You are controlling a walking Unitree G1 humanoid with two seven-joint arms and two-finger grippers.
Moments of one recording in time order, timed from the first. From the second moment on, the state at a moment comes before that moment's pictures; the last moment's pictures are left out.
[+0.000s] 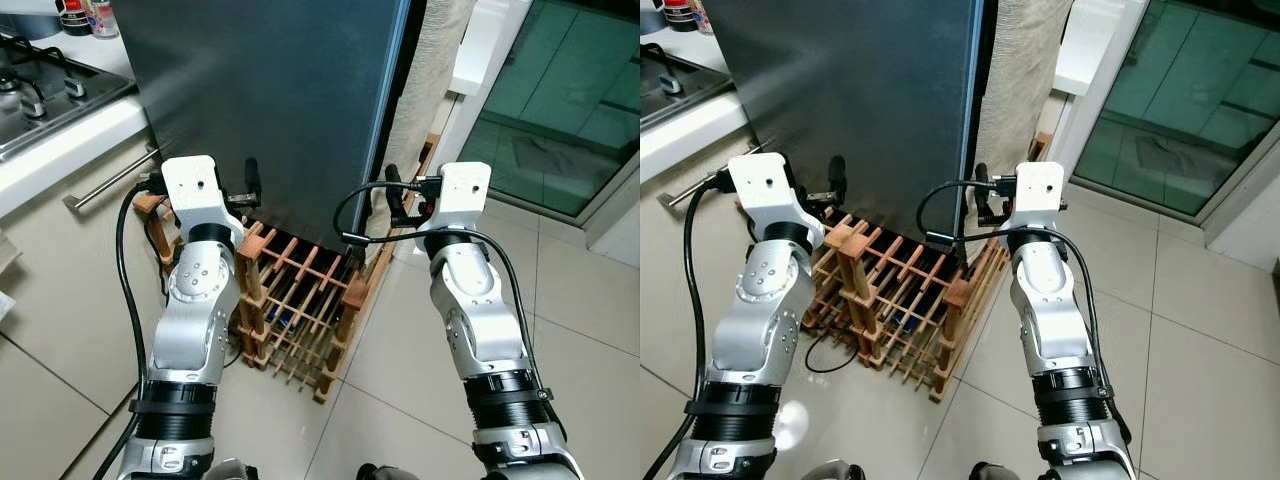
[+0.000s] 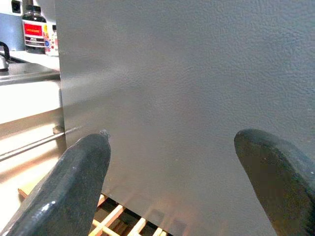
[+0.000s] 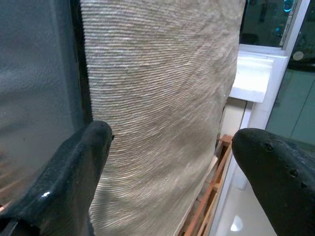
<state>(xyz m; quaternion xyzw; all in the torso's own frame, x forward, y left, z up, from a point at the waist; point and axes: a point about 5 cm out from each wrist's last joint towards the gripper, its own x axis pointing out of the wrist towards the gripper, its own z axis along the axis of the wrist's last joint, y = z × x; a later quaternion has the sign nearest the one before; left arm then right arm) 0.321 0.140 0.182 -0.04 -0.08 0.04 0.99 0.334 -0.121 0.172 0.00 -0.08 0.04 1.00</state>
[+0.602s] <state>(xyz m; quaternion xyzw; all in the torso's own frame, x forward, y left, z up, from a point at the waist) 0.319 0.127 0.180 -0.04 -0.09 0.00 1.00 0.358 -0.114 0.182 0.01 -0.09 0.05 0.99</state>
